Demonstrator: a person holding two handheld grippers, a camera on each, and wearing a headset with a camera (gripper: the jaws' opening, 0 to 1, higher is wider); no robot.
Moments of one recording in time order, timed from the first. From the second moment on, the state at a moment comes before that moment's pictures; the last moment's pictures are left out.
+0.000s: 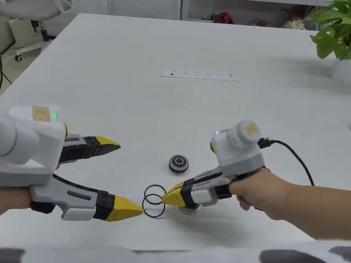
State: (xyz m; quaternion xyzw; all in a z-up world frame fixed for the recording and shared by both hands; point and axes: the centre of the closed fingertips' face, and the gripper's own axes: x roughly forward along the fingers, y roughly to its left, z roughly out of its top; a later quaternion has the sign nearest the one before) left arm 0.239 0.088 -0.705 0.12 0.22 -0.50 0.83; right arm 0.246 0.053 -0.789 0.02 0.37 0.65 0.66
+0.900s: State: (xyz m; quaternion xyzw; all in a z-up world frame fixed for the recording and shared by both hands) left arm 0.235 0.089 -0.707 0.12 0.23 -0.49 0.83; right arm 0.252 0.052 -0.796 -0.02 0.35 0.64 0.68
